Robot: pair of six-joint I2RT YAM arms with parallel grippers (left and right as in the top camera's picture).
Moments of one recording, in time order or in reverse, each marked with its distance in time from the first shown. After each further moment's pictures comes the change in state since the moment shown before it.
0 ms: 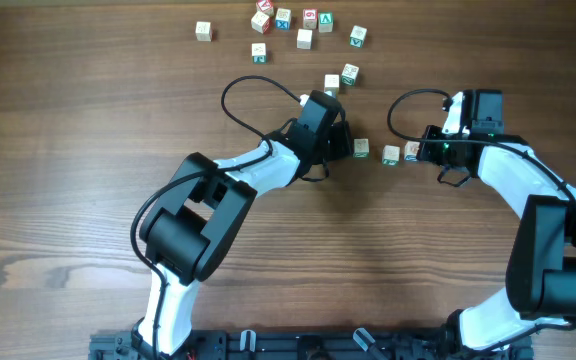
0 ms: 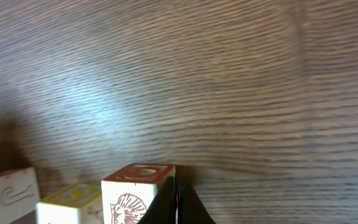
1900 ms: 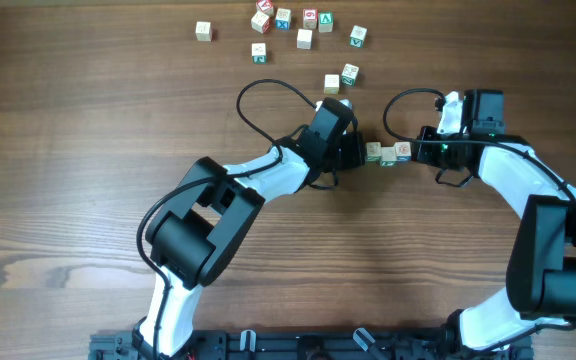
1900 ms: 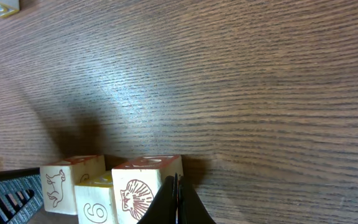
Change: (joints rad) left arm -0.054 0.000 0.000 0.003 0.052 0.026; right arm -0.002 0.000 0.000 -0.003 -0.134 -0.039
